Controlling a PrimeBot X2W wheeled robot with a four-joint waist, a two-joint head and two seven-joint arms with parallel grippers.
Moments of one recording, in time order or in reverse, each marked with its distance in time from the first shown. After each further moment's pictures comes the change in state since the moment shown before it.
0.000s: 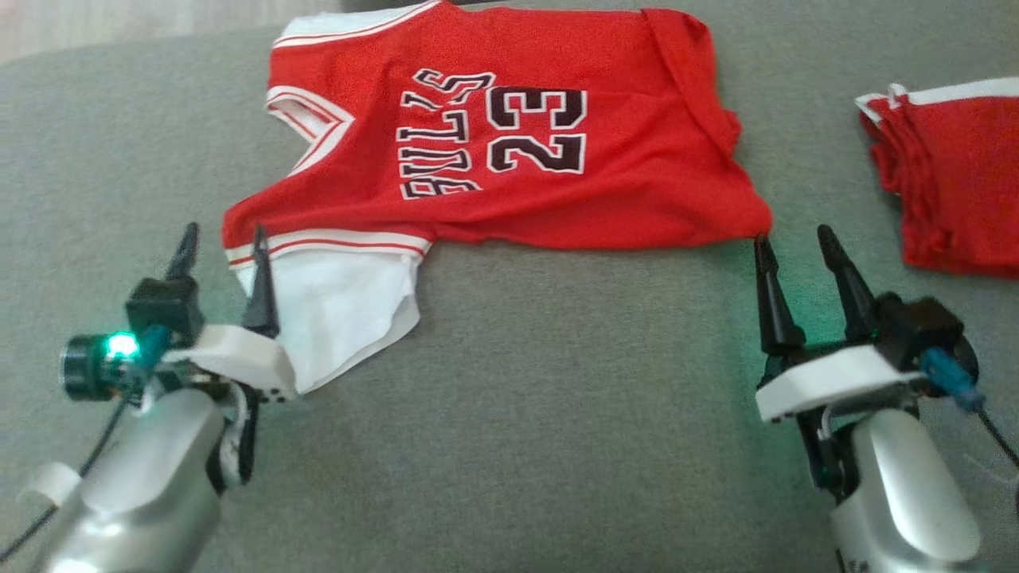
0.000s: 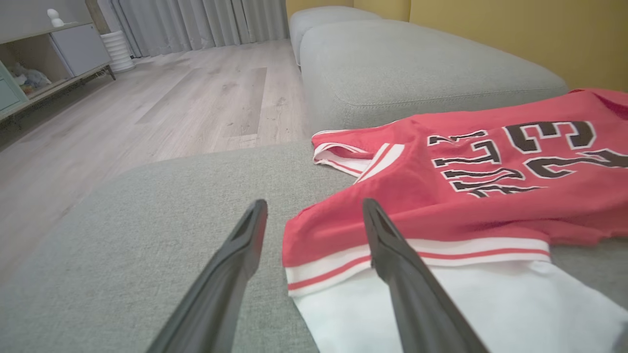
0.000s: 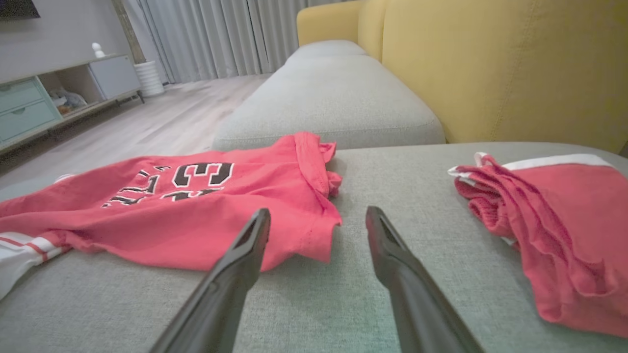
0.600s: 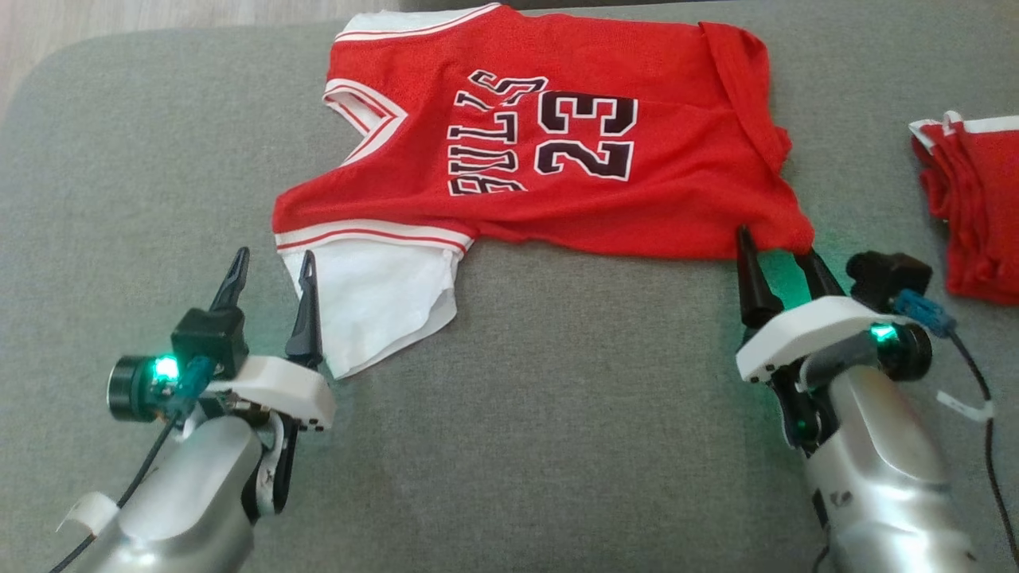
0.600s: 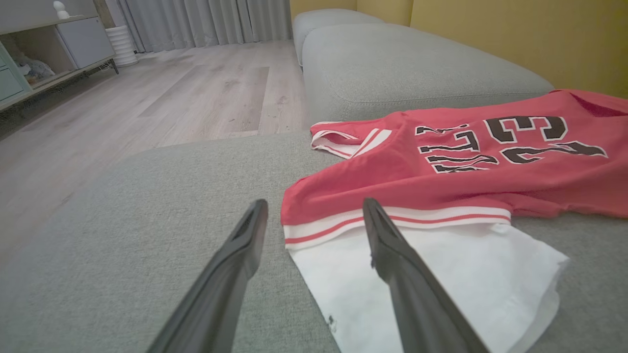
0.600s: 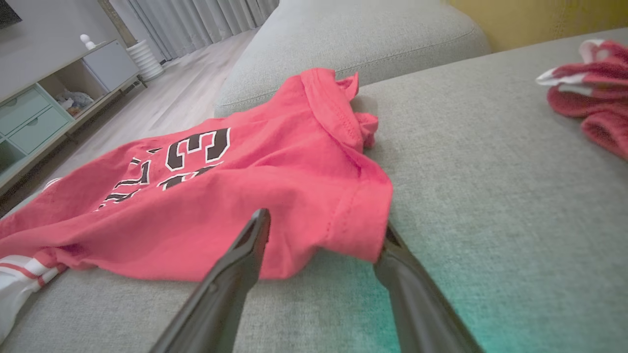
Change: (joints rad) left arm 0.078 -0.053 0.012 -0.082 0.064 -0.006 -0.009; right arm -0.243 -0.003 0.022 0.414 0.198 0.000 0.067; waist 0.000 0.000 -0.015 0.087
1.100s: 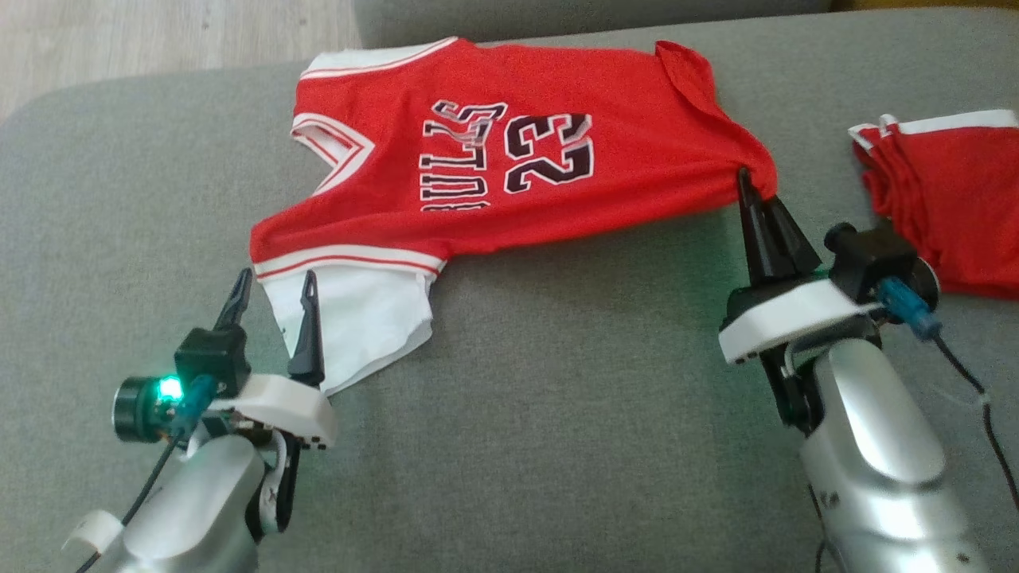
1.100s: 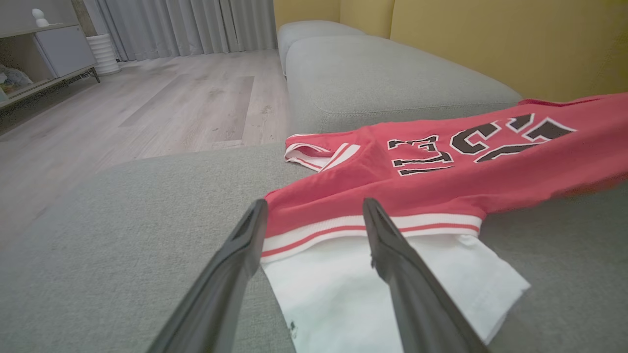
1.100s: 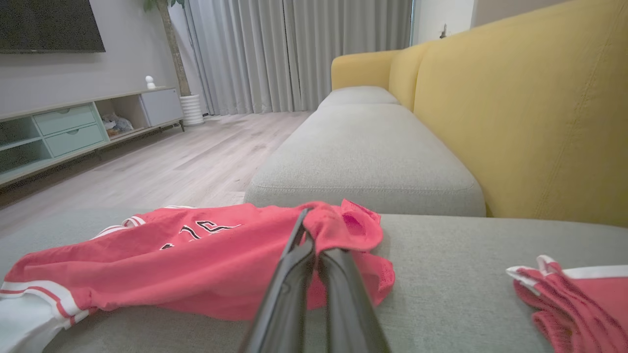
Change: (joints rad) left arm 0.043 -0.011 0.024 0.000 0.009 -0.008 0.000; right arm 0.010 -0.001 0.066 -0.196 -0.195 0.000 -0.102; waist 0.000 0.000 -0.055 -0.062
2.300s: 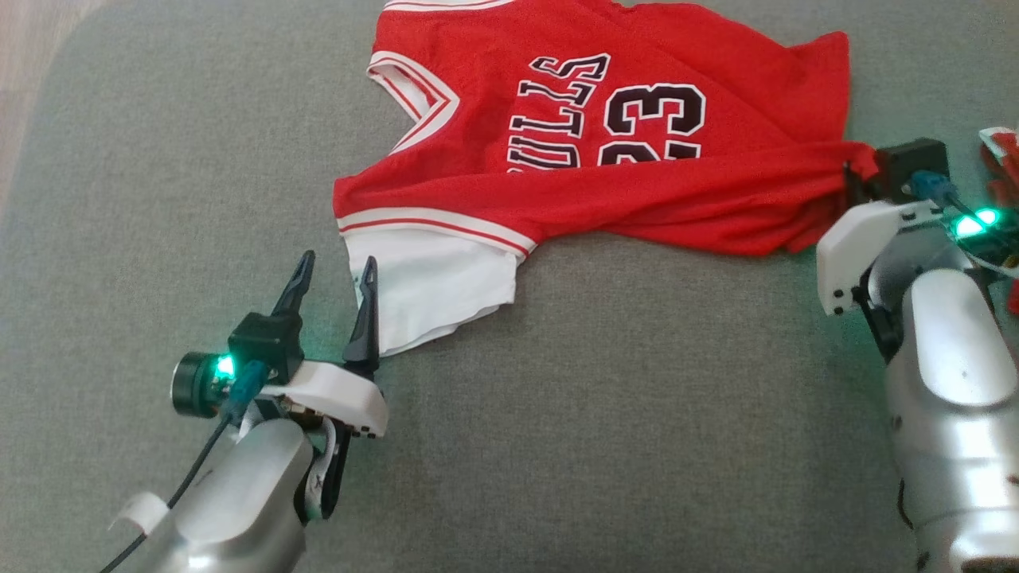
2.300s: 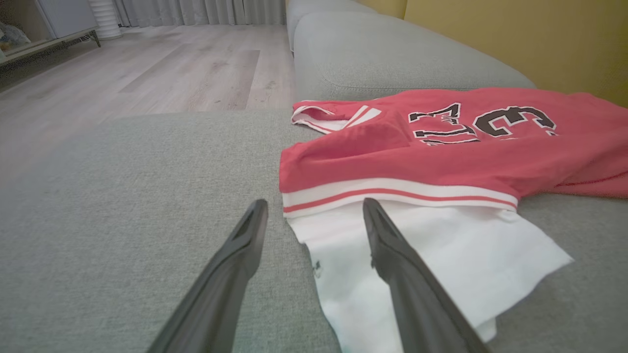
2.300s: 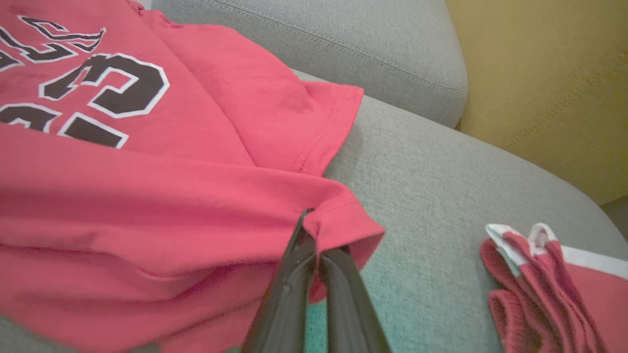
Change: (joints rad) left arm -0.030 -0.101 0.013 0.023 0.063 -0.063 0.000; right arm -0.146 -0.063 -0.245 0.109 -0.416 0.000 0.434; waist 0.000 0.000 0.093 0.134
